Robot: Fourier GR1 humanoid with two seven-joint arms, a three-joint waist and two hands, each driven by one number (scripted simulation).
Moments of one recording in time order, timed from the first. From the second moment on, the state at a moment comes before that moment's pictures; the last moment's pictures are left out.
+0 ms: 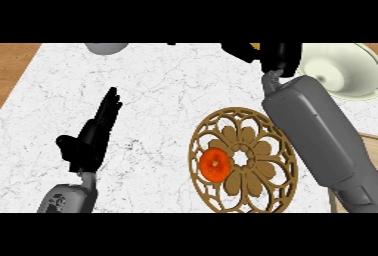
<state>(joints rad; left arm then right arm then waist) -0.14 0.14 -0.13 -1.53 0.03 0.14 0.07 -0.93 -0.27 0.31 -1.19 0.61 -0.52 0.66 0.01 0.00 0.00</state>
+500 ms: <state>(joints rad) -0.15 0.12 -0.13 -1.54 0.02 0.13 0.08 -1.13 -0.34 0.16 -1.01 0.67 -0.42 0.71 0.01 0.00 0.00</state>
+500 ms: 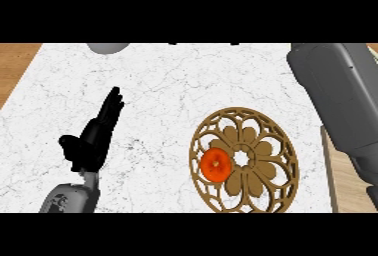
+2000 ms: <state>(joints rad) -0.19 0.09 -0.12 -1.52 -0.01 0.11 0.08 -1.11 -0.63 -0.08 -0.24 0.74 -0.48 0.26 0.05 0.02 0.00</state>
